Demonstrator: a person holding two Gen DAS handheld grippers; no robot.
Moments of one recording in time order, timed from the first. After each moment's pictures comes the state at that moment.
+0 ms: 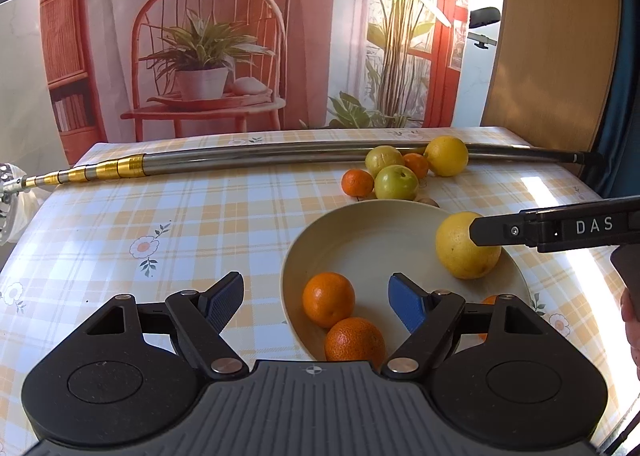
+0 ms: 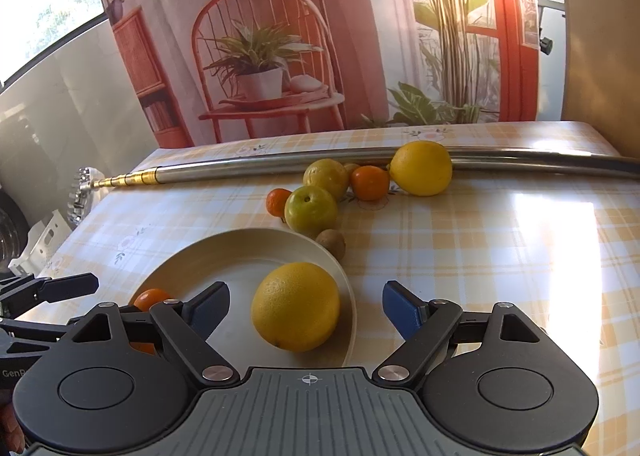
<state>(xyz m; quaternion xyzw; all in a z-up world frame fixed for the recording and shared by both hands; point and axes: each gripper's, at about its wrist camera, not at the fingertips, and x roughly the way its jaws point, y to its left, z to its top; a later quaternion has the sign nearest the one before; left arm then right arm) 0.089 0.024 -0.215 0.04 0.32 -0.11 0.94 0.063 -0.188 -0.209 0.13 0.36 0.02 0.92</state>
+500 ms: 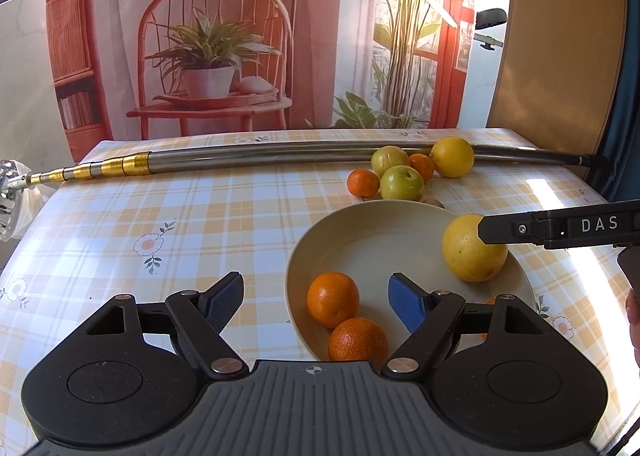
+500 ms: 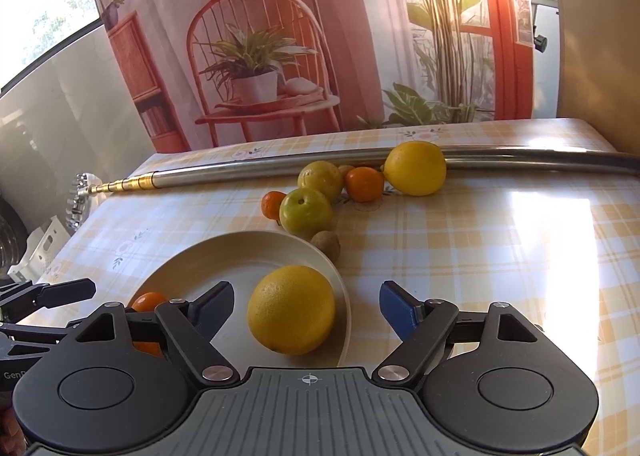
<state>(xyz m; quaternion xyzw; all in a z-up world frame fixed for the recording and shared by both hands) 0.089 0.025 -0.215 0.03 0.32 -0.10 0.94 0.061 -0.191 -0.209 0.14 0.36 0.02 0.92</state>
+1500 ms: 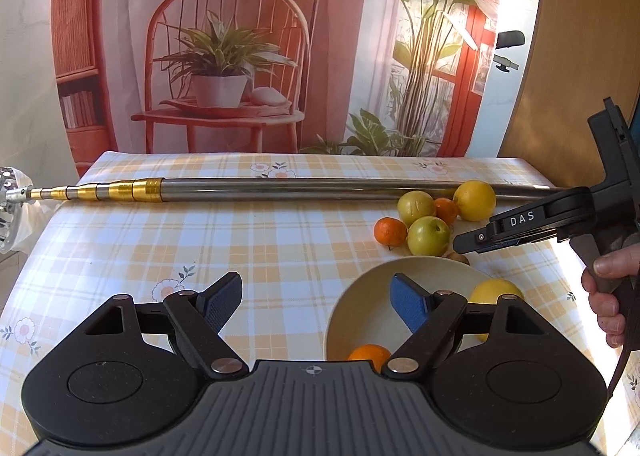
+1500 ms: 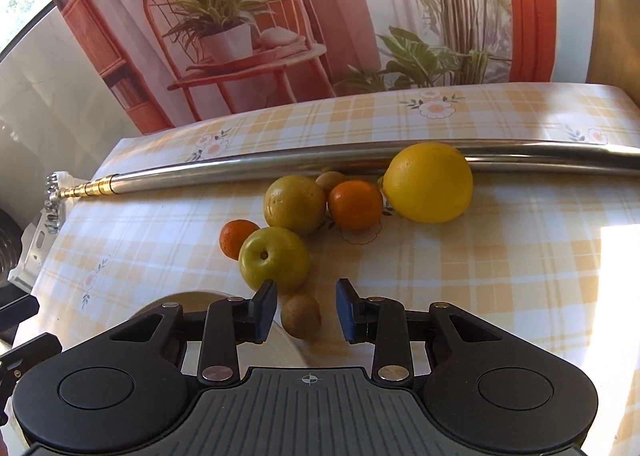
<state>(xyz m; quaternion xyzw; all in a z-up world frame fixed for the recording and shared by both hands) 0.133 0.050 -0.187 0.00 0.32 -0.10 0.94 0.181 -0.223 -0.227 0.18 0.46 0.02 0.87</state>
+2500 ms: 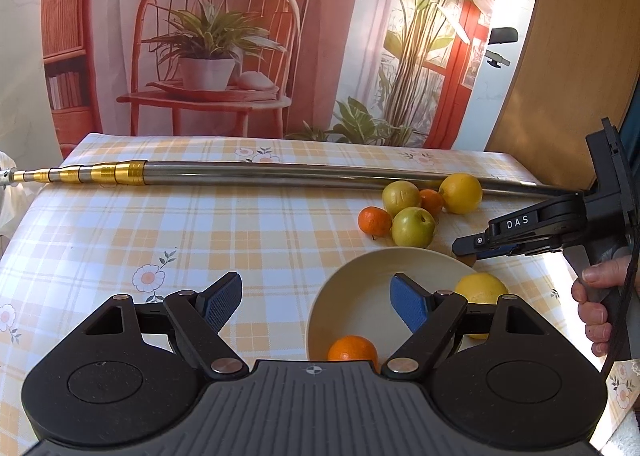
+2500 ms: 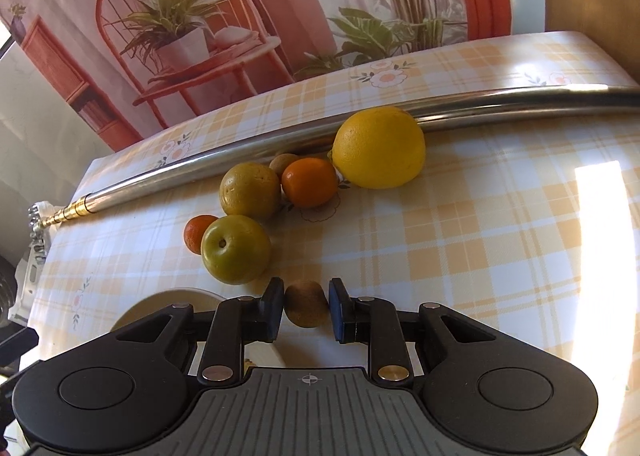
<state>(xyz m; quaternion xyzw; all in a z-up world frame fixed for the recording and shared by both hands) 0.142 0.051 -0.188 -0.02 0.35 -0.12 0.93 0.164 -0.243 -0.238 0.23 0.46 -0.03 0.86</state>
